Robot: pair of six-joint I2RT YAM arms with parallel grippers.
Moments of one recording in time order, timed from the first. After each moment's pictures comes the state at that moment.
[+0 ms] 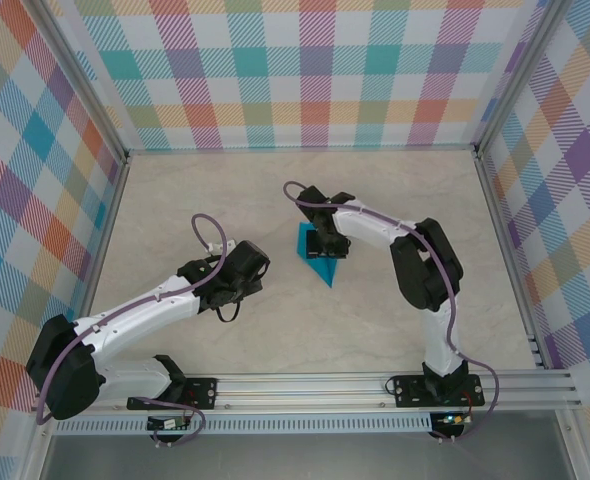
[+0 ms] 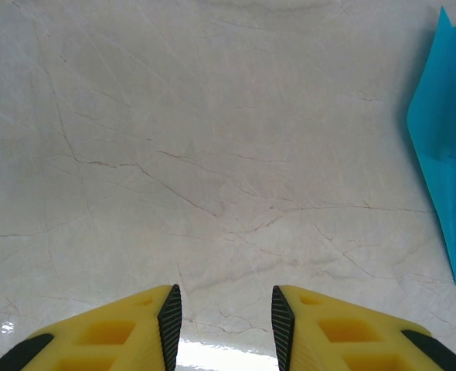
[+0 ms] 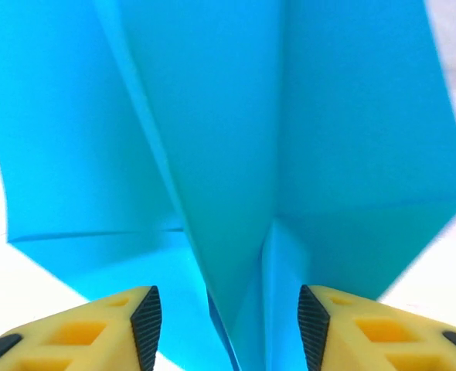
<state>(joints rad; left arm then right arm) -0.79 1.22 0.85 -0.74 -0.35 -1.07 0.67 2.05 1.57 -0.92 0.06 0.63</state>
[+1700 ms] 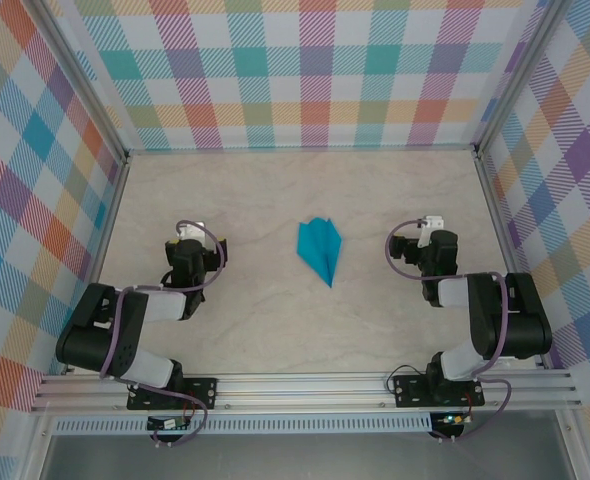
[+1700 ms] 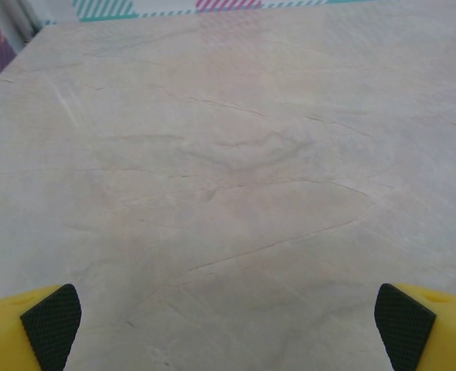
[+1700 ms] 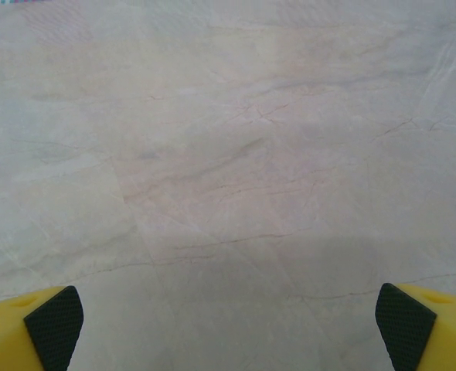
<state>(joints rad) -0.21 1.47 0.36 0.68 -0.31 -0.05 0.02 1.53 0.39 0.66 -0.04 0.06</state>
